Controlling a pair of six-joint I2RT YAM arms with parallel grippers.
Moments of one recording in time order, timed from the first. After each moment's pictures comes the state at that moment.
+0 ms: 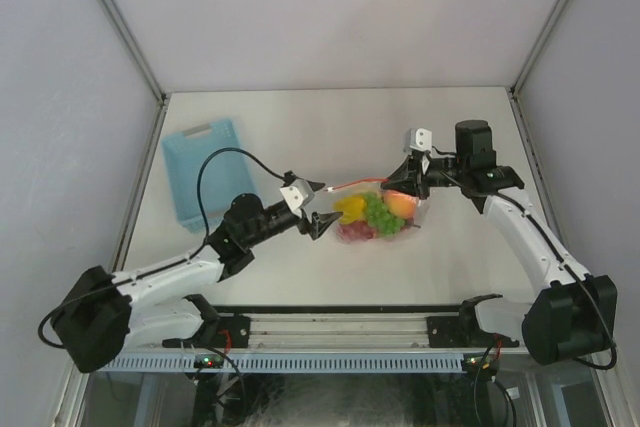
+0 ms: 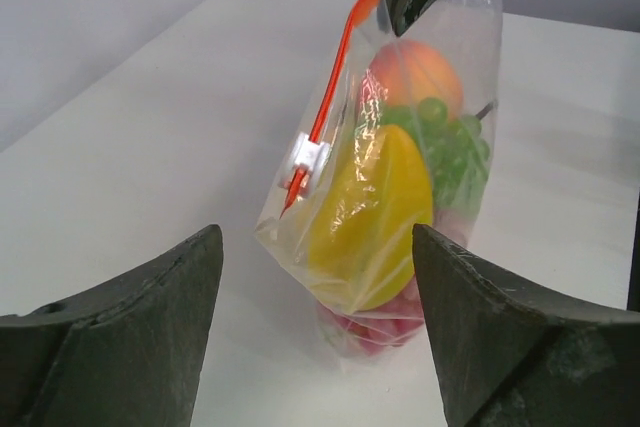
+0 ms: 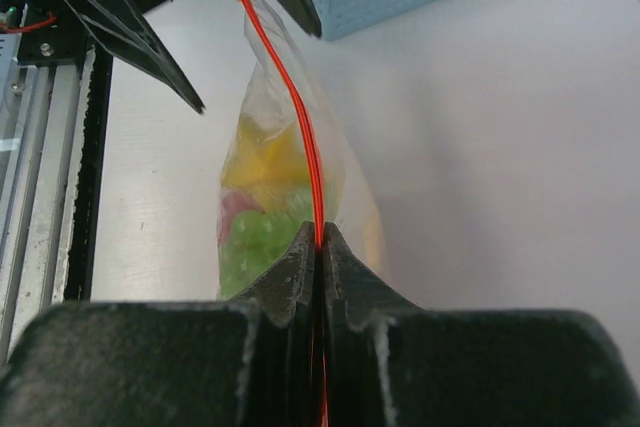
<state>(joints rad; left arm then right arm) -0.78 1.07 0.47 0.60 0.27 0.10 0.20 1.21 0.98 -0.44 -1.13 -0.66</state>
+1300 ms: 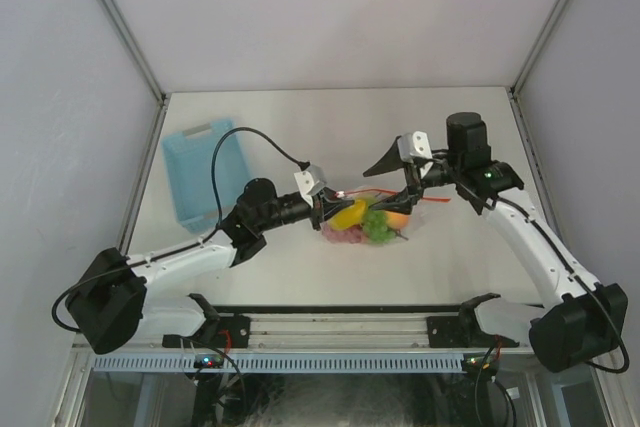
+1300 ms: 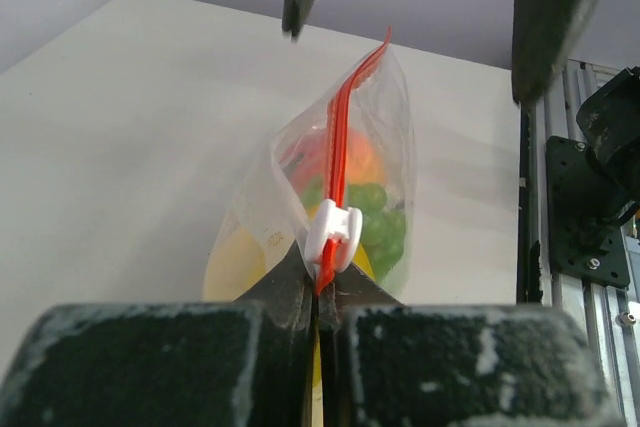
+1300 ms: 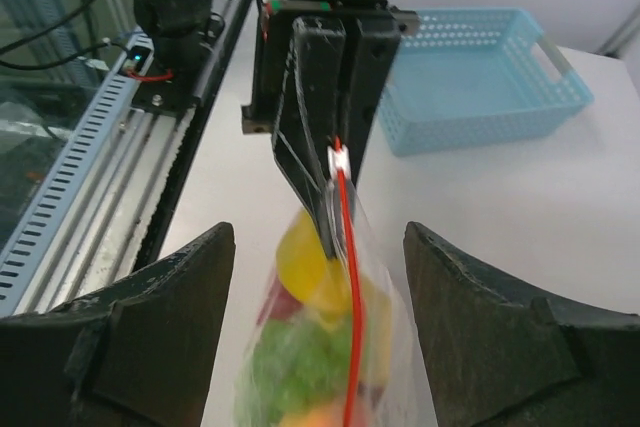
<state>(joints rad) -0.78 1.24 0.60 0.66 0.47 -0.08 0.29 1.17 1.08 -0.47 -1.32 -0.70</state>
